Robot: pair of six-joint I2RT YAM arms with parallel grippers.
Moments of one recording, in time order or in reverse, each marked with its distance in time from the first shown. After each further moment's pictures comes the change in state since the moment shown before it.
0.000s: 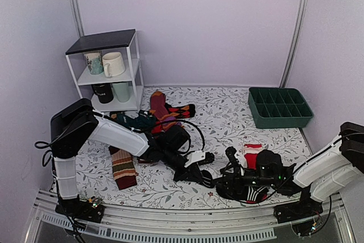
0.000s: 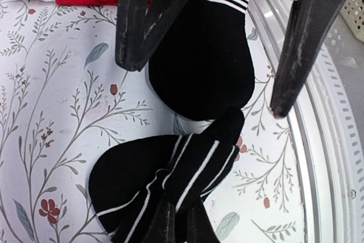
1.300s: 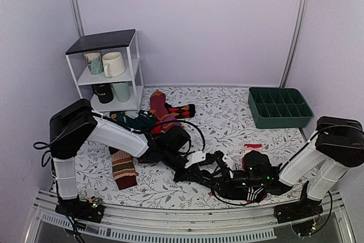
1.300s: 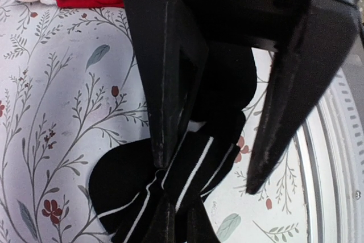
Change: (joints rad) left arm -0.013 -0.011 -0.008 0.006 -0.035 0.011; right arm 0.023 0.245 0.094 0.121 -0.087 -0.033
